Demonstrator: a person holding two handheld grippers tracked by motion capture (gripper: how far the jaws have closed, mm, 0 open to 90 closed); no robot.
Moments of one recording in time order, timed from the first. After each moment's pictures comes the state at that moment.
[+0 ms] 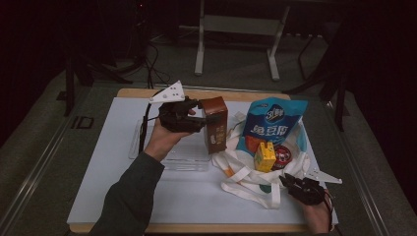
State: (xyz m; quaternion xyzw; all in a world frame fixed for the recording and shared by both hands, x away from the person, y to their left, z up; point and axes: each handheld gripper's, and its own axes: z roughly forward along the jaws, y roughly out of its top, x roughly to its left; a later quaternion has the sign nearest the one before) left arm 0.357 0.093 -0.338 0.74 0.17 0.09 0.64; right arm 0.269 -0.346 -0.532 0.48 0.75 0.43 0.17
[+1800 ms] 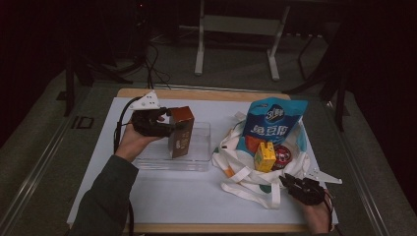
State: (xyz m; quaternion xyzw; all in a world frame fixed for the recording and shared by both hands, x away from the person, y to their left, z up) left arm 0.367 0.163 -0.378 0.80 0.22 0.14 0.54; right arm 0.268 -0.346 -0.532 0.48 0.75 0.43 0.17
